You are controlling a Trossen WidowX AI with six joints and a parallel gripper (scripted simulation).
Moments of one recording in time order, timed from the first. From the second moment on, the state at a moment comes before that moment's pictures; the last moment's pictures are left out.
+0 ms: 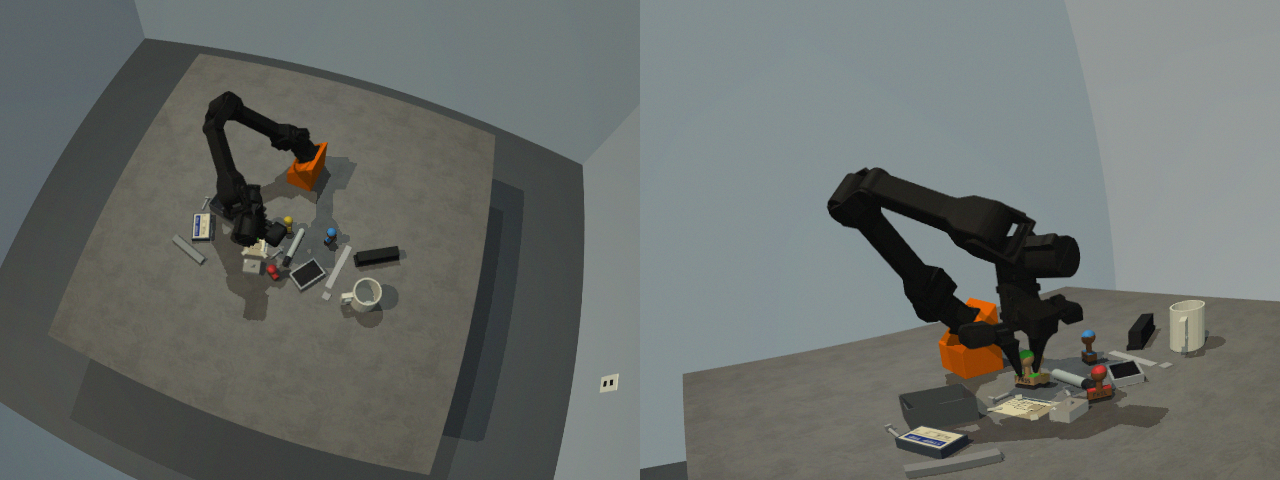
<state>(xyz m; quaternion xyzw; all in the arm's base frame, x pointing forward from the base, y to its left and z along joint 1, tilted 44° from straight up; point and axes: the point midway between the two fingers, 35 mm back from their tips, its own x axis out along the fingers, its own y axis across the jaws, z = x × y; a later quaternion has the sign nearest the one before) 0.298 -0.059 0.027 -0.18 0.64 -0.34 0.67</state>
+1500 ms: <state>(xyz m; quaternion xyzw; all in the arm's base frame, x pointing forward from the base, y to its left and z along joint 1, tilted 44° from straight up) 0.377 -0.089 0.092 -0.17 0.63 -0.34 0.67</state>
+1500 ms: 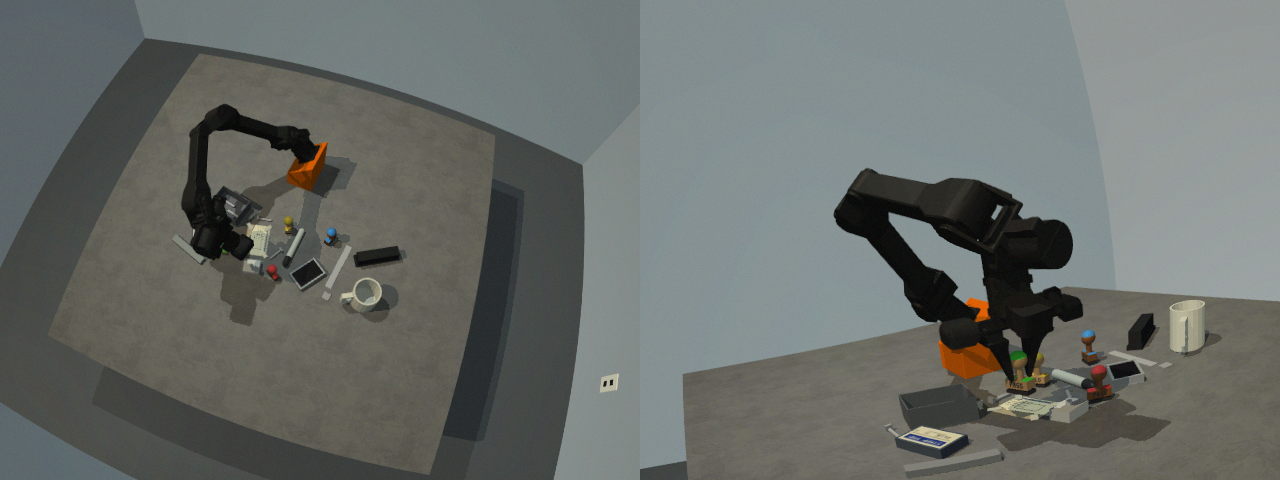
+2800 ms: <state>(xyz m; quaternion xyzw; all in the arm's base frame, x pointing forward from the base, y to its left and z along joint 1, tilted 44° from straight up) 0.379 -0.129 0.054 -0.17 0.63 -0.34 0.67</state>
